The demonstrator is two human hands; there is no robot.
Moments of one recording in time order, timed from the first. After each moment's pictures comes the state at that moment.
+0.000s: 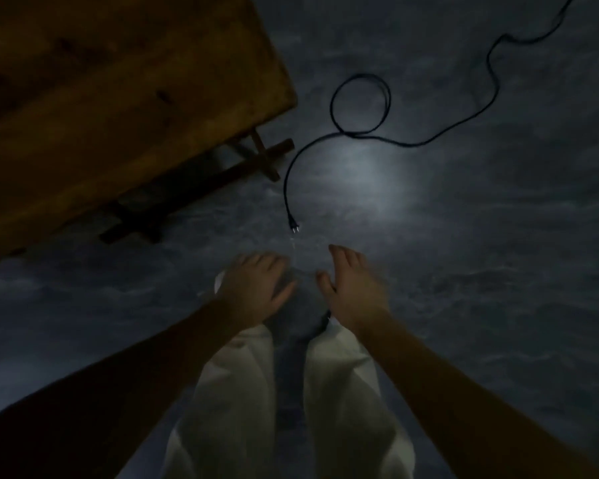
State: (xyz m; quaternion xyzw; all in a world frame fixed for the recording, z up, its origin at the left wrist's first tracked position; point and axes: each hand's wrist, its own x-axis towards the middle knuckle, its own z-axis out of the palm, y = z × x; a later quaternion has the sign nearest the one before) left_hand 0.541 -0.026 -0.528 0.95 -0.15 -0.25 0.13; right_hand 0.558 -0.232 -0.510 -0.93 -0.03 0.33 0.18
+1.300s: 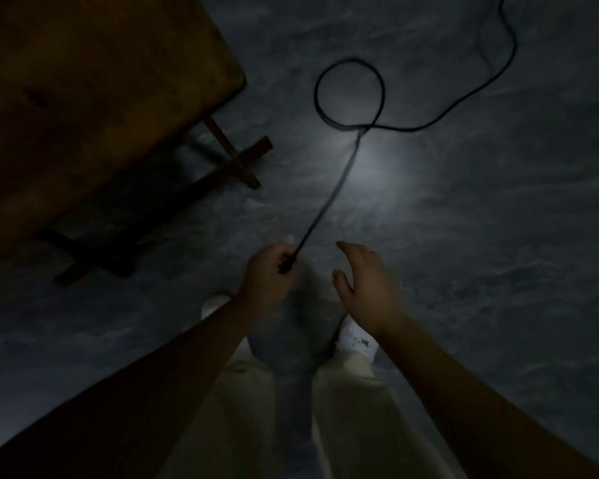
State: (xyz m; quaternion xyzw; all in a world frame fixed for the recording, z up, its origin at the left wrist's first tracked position) left_hand 0.604 -0.073 -0.650 0.83 0.16 -0.31 0.44; right_hand 0.589 -0.270 -0.610 -0.91 0.02 0.28 0.32
